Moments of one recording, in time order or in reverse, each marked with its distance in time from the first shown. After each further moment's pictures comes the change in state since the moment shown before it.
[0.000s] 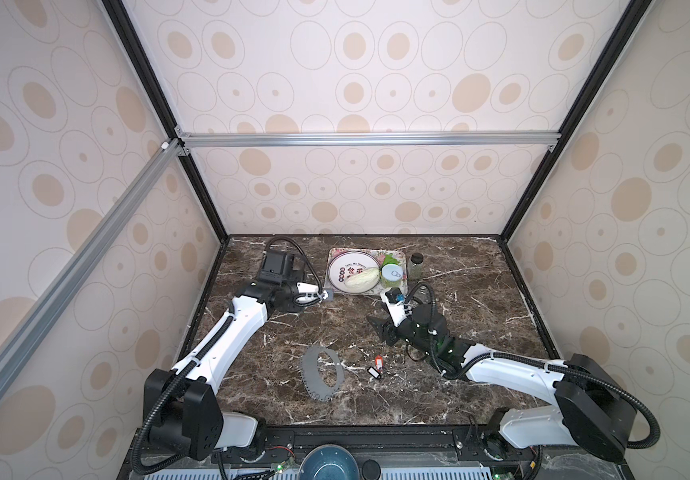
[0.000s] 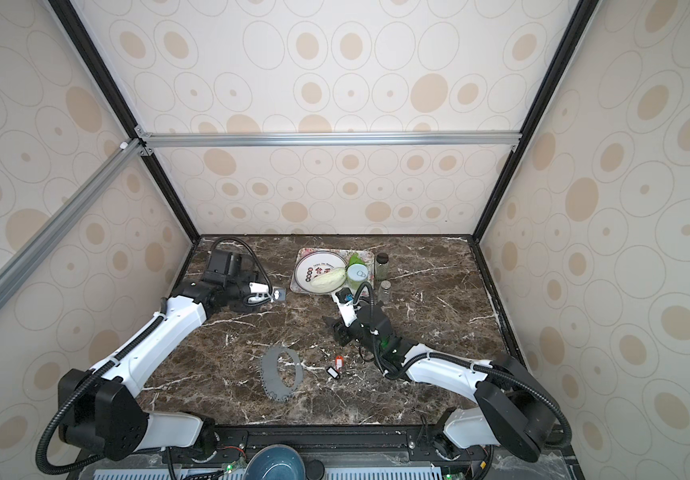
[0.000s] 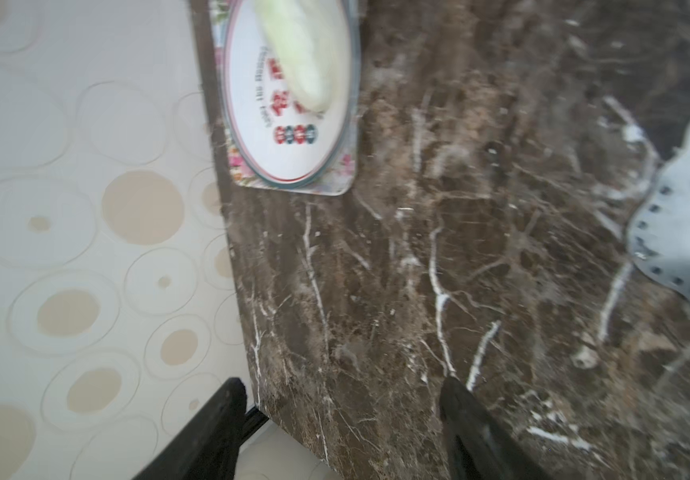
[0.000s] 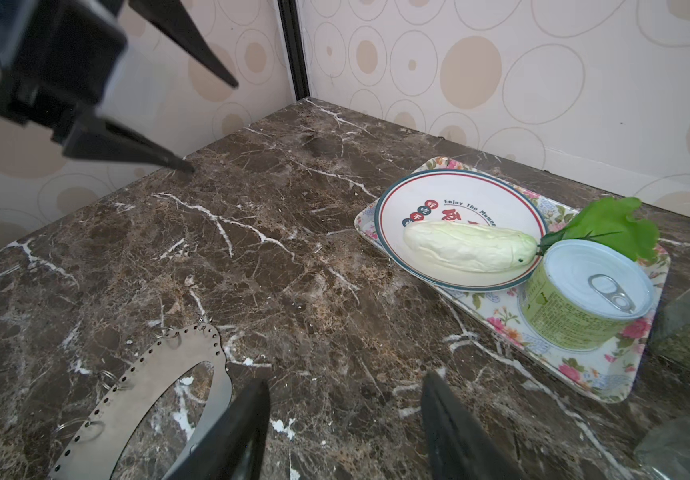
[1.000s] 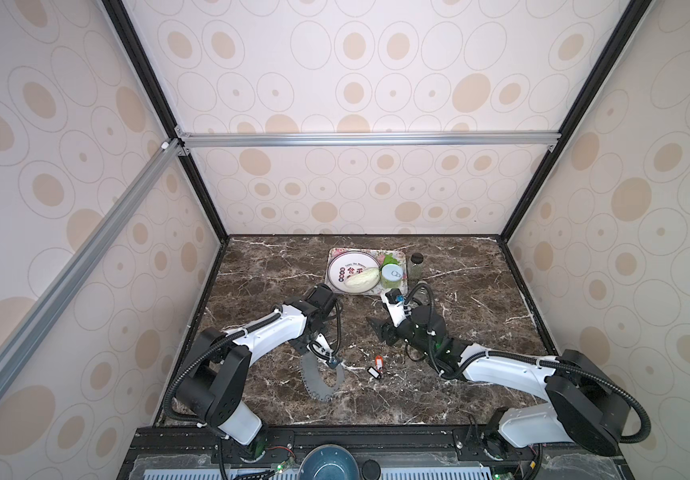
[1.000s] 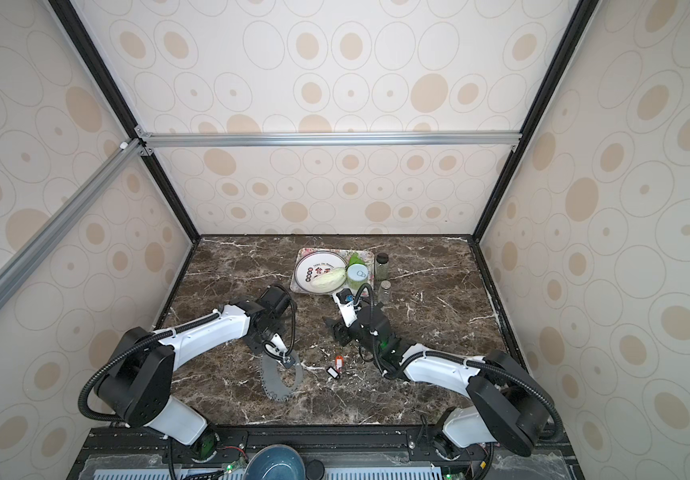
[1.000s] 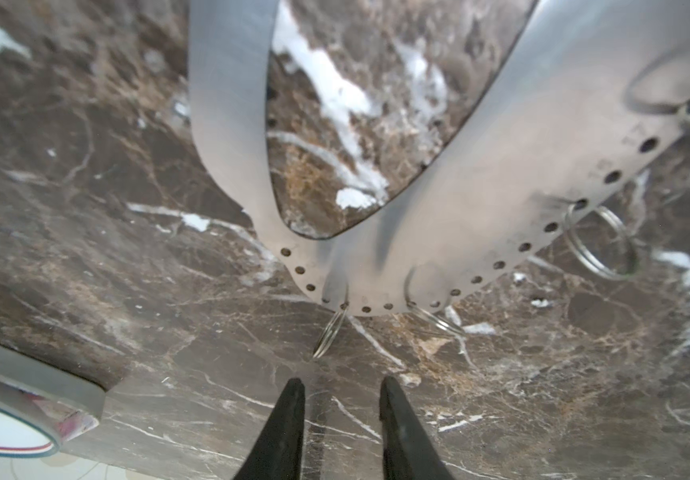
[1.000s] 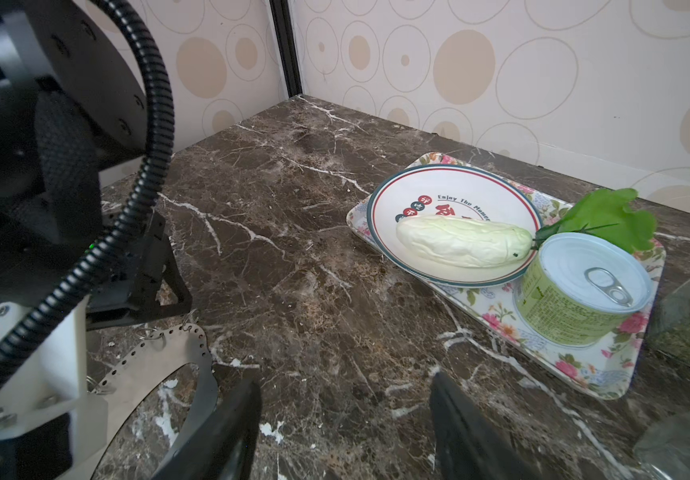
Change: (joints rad) left arm -0.258 0.209 -0.148 -0.134 -0.258 0.322; right arm -0.010 0.041 -0.008 0.037 0.011 -0.003
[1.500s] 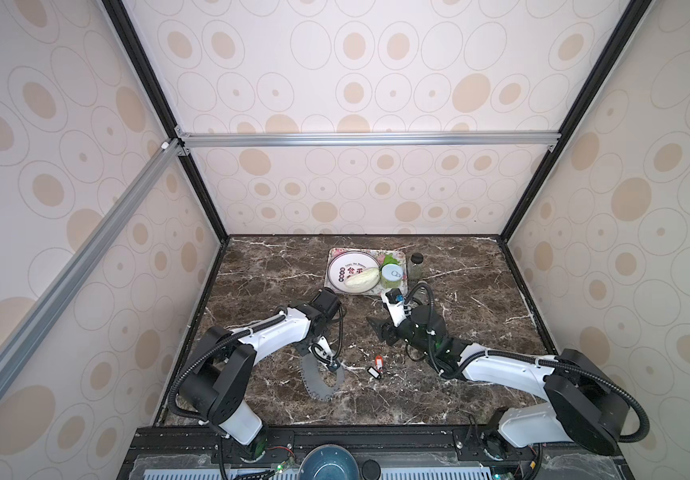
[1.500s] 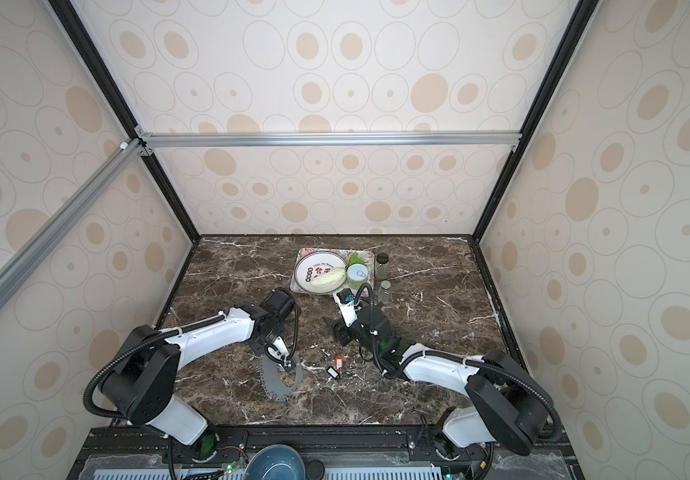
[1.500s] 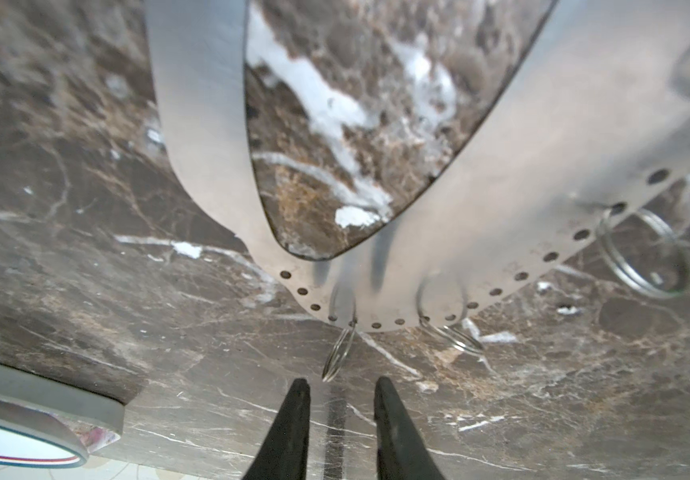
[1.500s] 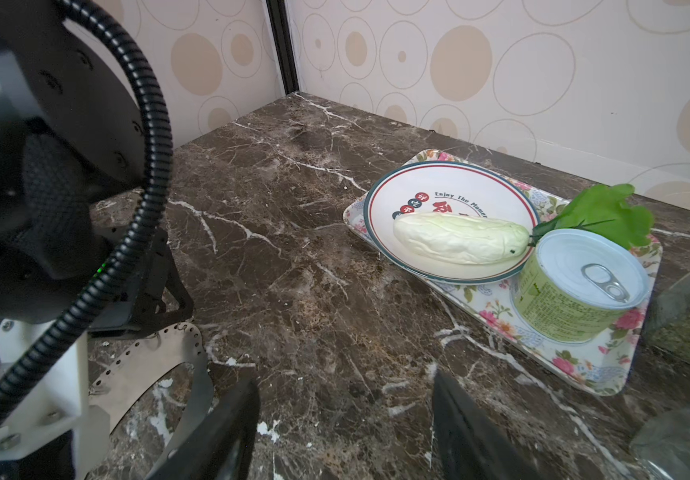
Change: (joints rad) left arm -0.035 0.026 -0.020 0.057 -0.050 0.037; right arm -0.005 0.006 0.000 0.000 0.004 0.000
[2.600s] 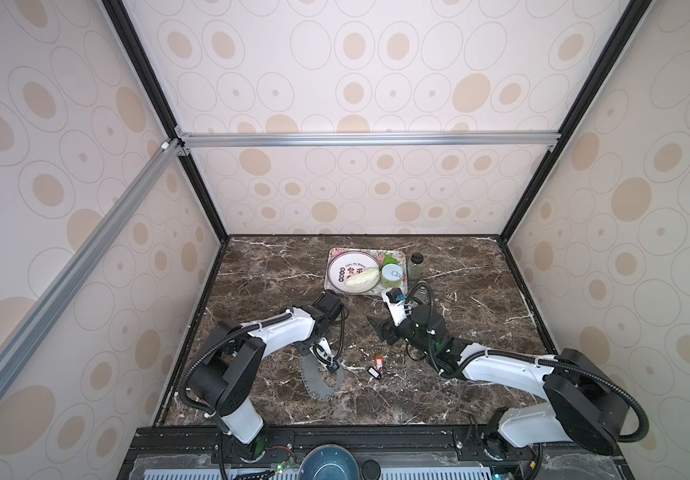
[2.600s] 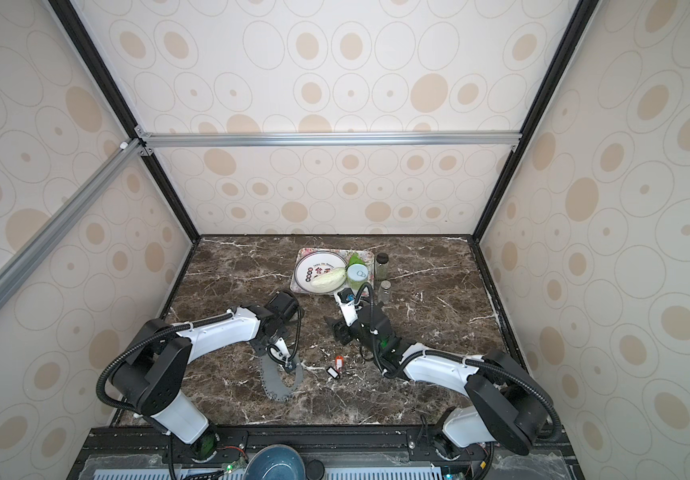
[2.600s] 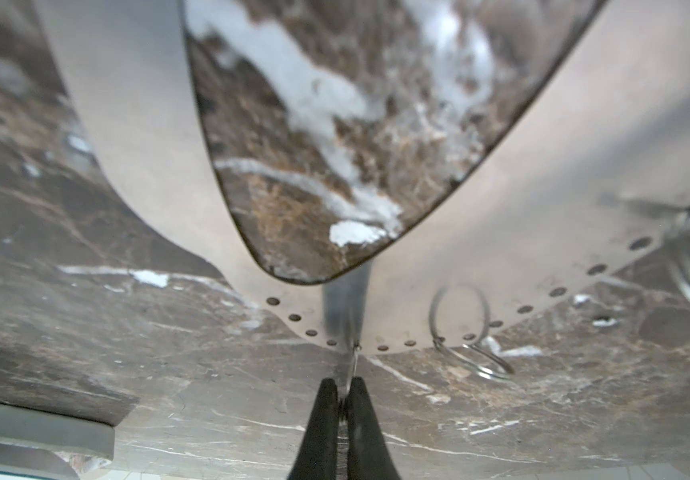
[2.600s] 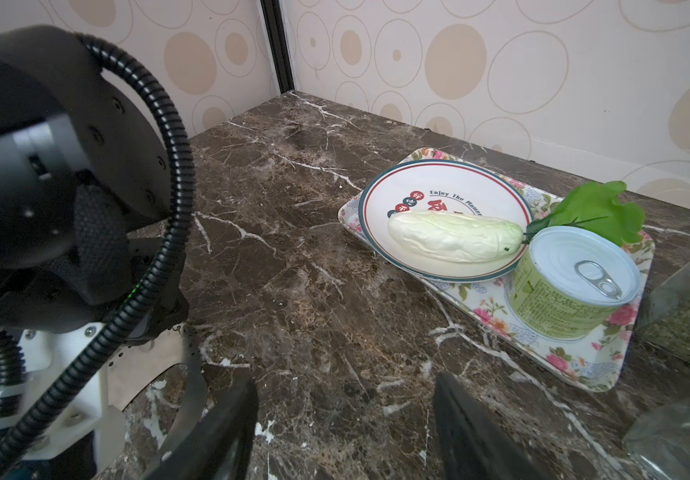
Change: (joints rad) left arm -0.007 0.051 -0.003 0.039 -0.049 0.025; right arm -0.006 0.002 0.000 -0.001 0.002 0.000
